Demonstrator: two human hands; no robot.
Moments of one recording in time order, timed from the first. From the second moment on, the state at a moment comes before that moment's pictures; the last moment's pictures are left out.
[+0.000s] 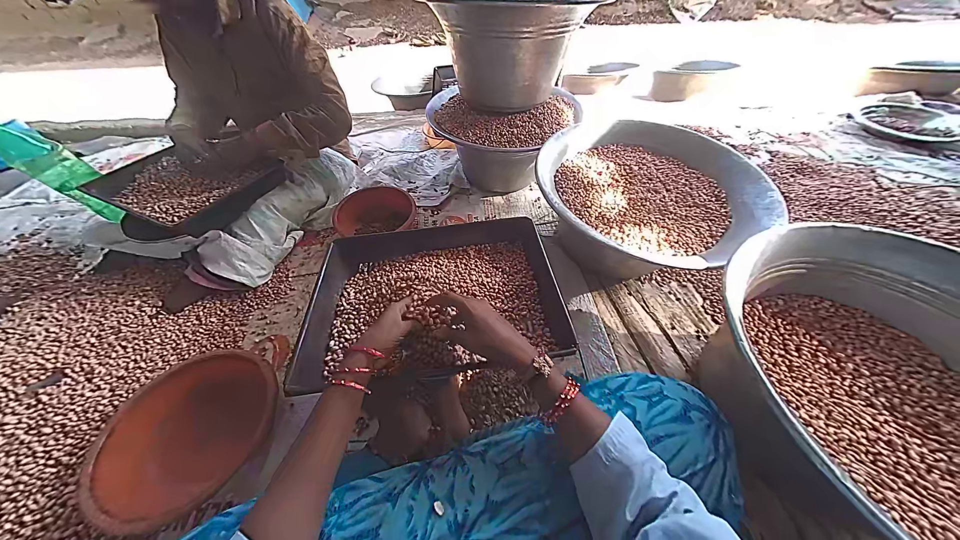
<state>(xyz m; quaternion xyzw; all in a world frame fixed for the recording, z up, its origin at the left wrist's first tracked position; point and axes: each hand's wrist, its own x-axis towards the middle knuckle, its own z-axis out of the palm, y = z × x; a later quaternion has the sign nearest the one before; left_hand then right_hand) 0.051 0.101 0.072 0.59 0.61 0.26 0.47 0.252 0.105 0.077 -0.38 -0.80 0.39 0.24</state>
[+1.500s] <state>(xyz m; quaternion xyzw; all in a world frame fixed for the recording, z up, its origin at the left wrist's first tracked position) 0.033 0.102 0.105 0.76 0.58 0.01 0.29 0.306 0.129 0.080 -0.55 -0.81 0.20 -0.02</state>
